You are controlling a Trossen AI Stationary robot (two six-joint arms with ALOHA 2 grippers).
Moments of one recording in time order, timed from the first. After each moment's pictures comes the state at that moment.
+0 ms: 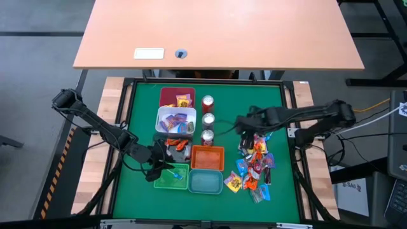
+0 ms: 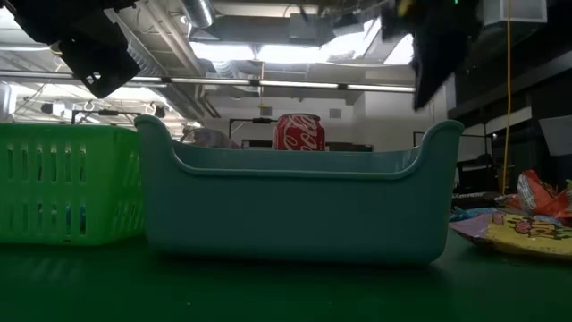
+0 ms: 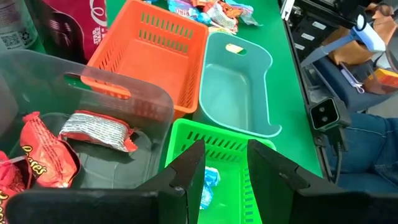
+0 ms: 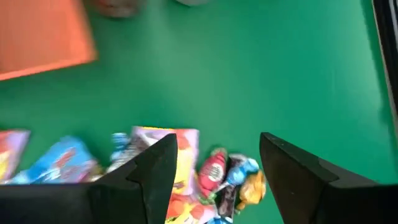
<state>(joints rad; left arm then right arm) -0.53 1.13 0.57 -0.05 -0.28 -0.64 0.09 1.43 1.22 -1.11 0.27 0.33</state>
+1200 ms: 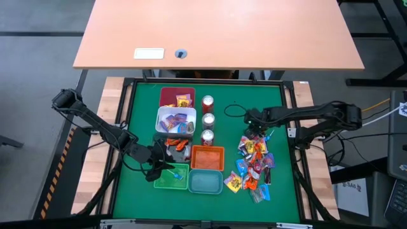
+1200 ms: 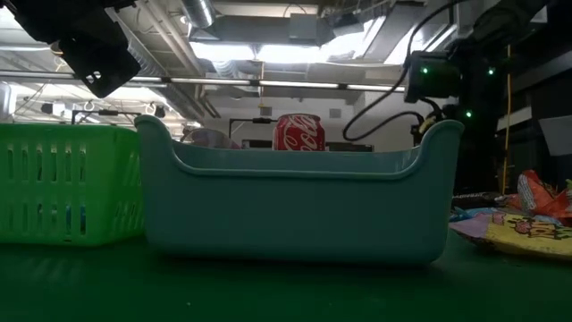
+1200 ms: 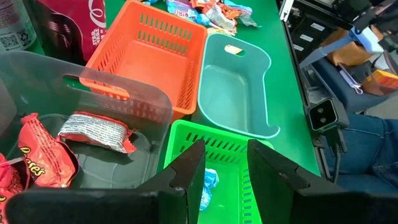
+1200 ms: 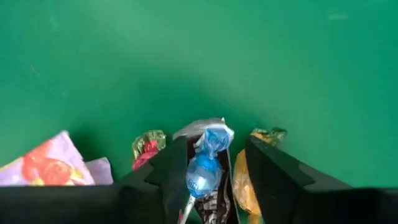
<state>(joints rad) -0.53 1.13 0.57 -0.04 -0.28 -0.64 -0.21 1.35 0.65 -0.69 0.17 0.63</state>
